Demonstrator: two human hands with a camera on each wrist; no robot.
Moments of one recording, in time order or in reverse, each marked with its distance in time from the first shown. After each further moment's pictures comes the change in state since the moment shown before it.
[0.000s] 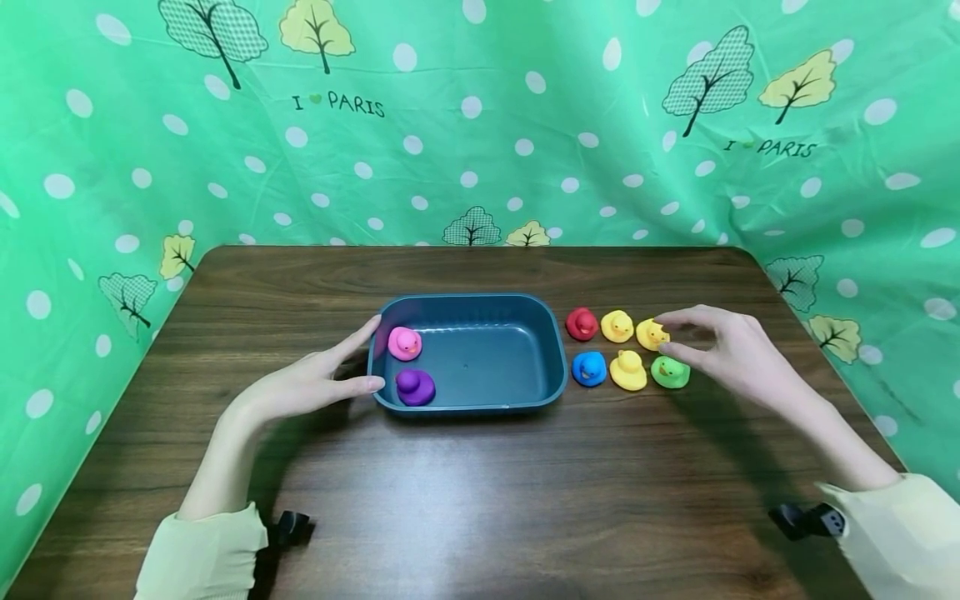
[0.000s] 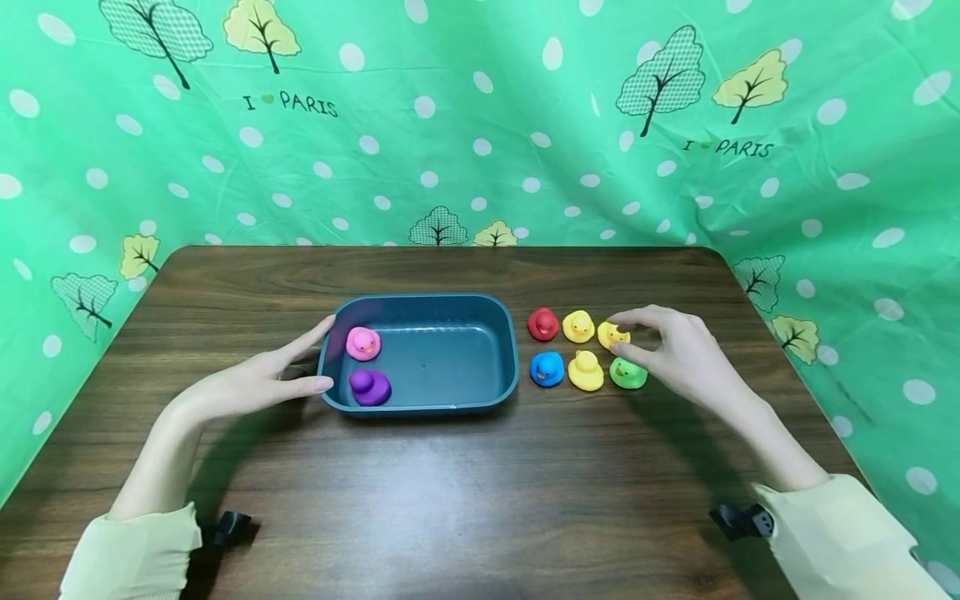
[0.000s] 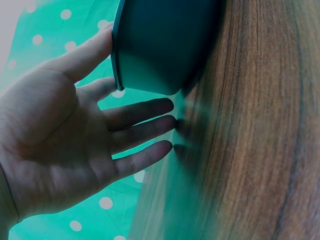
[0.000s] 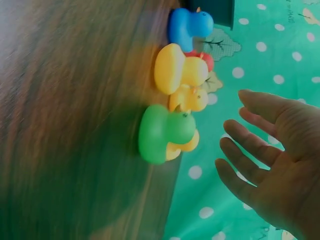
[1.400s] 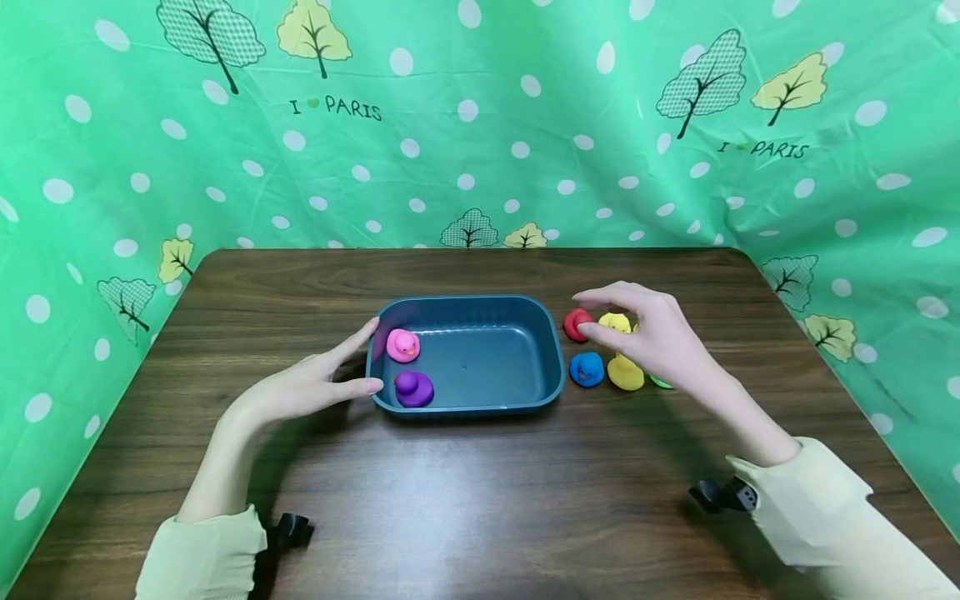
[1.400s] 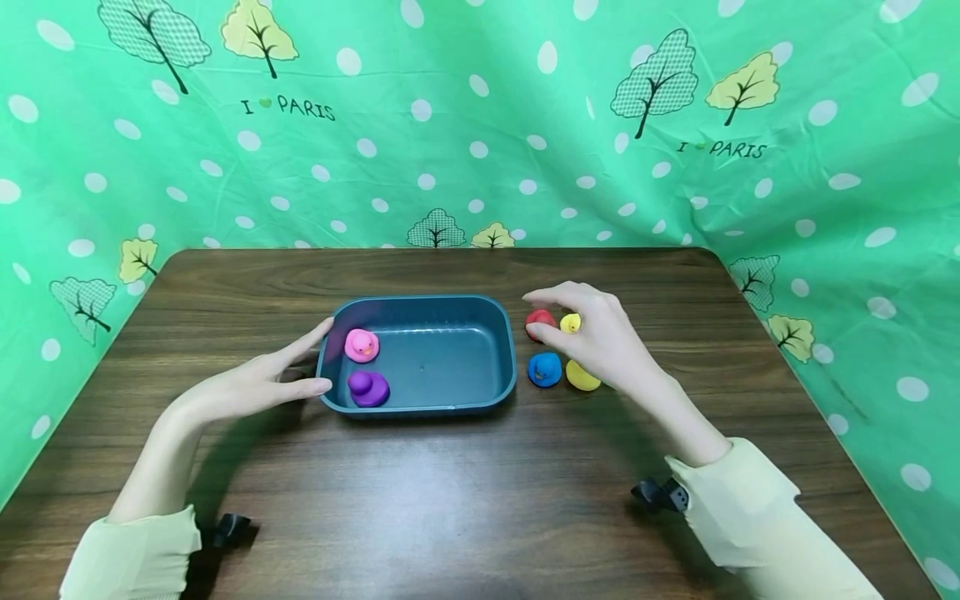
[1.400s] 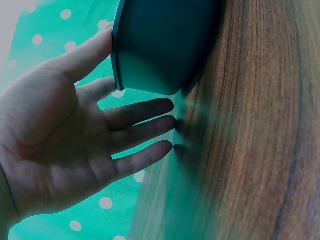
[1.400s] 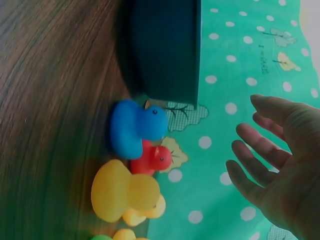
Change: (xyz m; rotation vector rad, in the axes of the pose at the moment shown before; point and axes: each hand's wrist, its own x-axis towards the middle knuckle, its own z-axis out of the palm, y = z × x) left_hand -0.002 0.001 0.001 -0.024 0.000 0.009; right_hand 0.038 -0.077 0.029 0.139 0.057 -0.136
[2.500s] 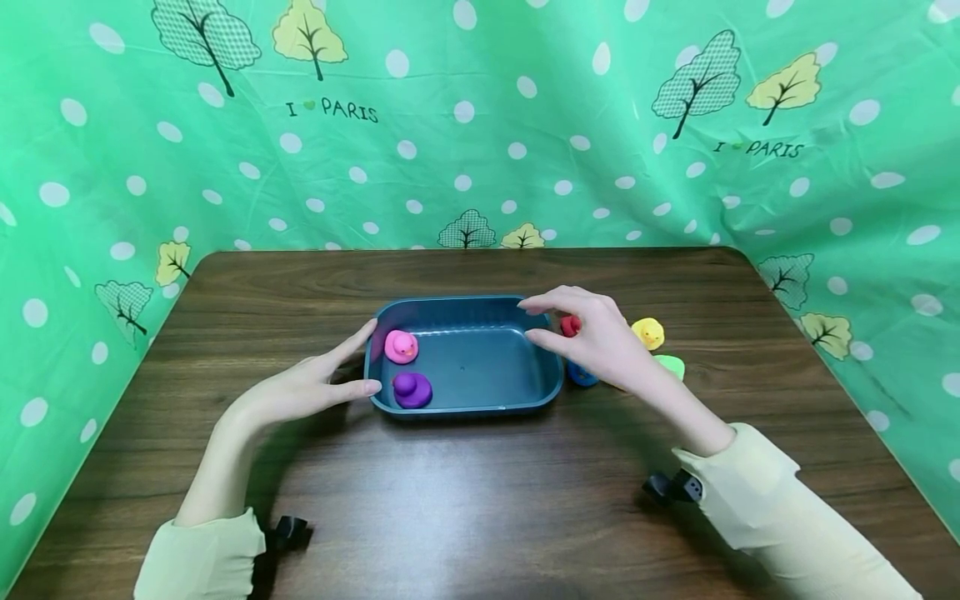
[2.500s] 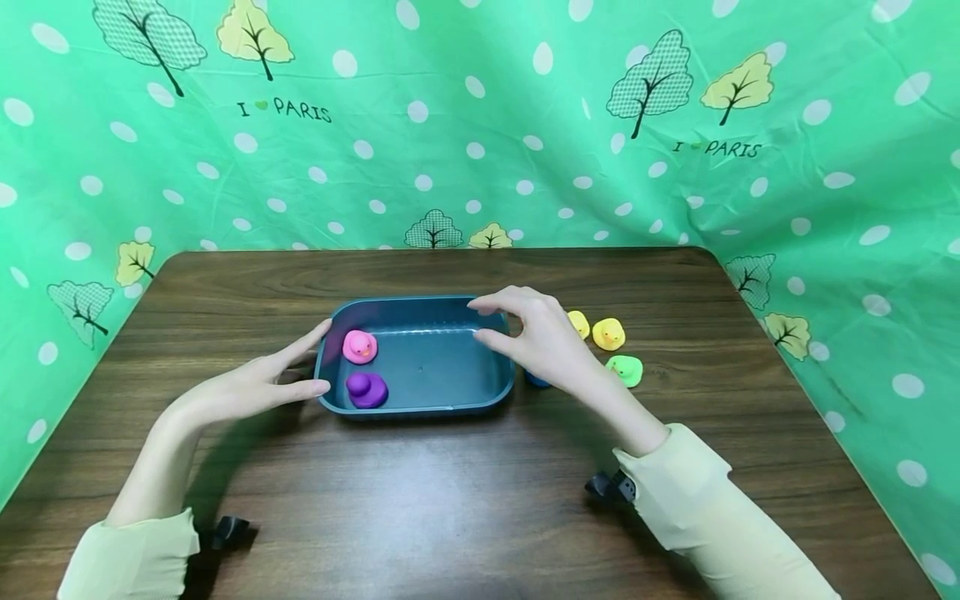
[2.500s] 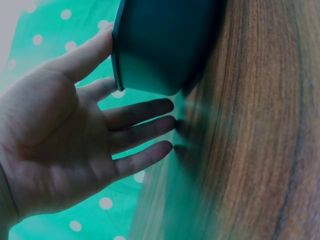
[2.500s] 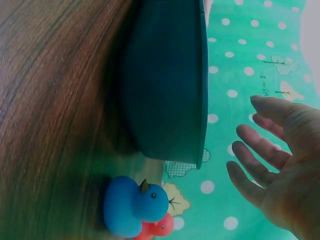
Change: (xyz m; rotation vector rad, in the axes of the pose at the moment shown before) left_hand 0.000 0.002 0.000 -0.007 -0.004 -0.007; right_hand 0.021 -0.028 0.039 0.120 -0.045 -0.101
